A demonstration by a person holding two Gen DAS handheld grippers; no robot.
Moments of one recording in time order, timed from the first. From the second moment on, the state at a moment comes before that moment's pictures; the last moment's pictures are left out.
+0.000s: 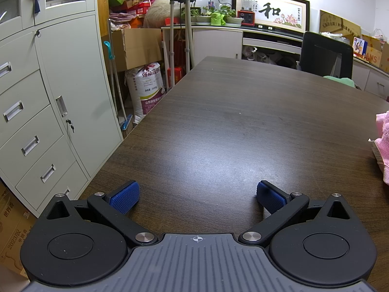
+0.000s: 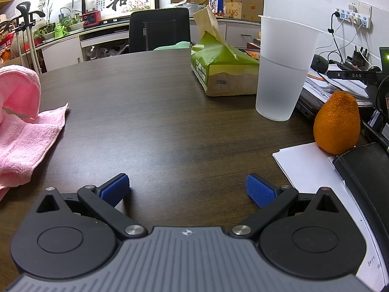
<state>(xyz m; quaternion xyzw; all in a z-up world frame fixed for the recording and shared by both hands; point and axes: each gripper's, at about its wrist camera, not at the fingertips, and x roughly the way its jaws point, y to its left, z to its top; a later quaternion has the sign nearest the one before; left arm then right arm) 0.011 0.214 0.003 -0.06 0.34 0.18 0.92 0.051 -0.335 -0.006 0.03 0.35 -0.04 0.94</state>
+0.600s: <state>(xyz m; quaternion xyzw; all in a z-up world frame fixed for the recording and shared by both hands) 0.012 0.214 0.002 -0.06 0.34 0.18 0.92 0.054 -0.335 -0.006 0.03 0.35 -0.04 0.94</state>
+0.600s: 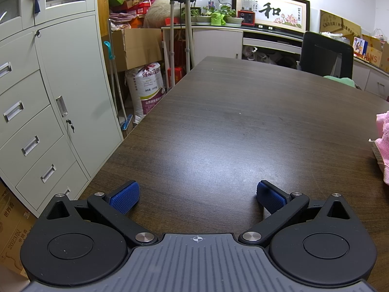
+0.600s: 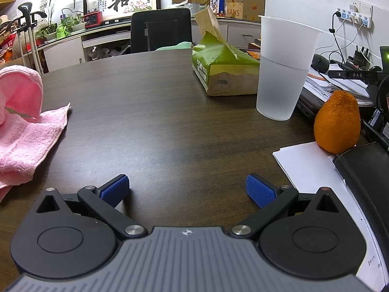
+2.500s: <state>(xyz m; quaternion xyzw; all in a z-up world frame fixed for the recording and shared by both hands) 0.025 0.062 0.014 0.04 0.30 0.03 0.95 0.051 -0.335 -0.005 0.03 0.35 -0.04 0.94</state>
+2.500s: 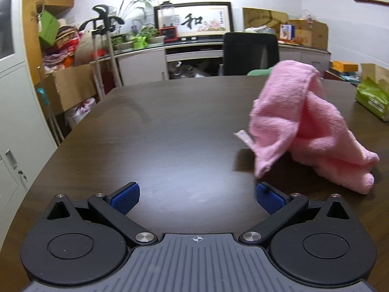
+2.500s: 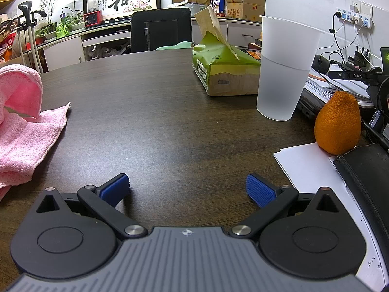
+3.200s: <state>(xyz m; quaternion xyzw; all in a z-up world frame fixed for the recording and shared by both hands) 0.046 0.029 0.003 0.05 0.28 -0.07 0.96 0.050 -0.335 -0.005 0.03 0.35 -0.04 0.94</state>
